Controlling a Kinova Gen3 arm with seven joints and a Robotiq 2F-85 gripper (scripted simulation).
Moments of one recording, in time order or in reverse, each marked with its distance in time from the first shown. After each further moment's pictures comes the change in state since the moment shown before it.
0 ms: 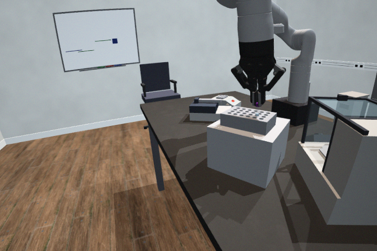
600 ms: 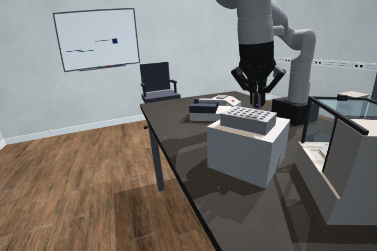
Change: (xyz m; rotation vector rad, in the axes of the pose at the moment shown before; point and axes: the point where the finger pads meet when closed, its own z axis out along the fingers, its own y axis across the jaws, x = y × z) arm -0.001 0.000 0.004 0.000 0.000 0.000
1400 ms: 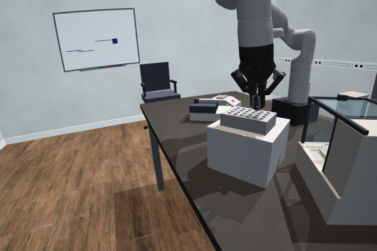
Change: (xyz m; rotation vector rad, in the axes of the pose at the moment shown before) arm -0.001 0.000 0.005 0.000 0.000 0.000
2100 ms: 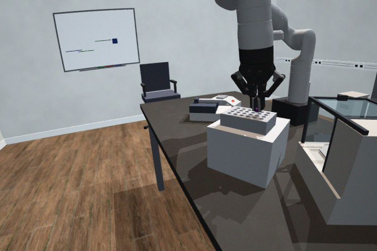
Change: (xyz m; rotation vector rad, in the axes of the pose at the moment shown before) arm -0.001 0.000 0.005 0.000 0.000 0.000
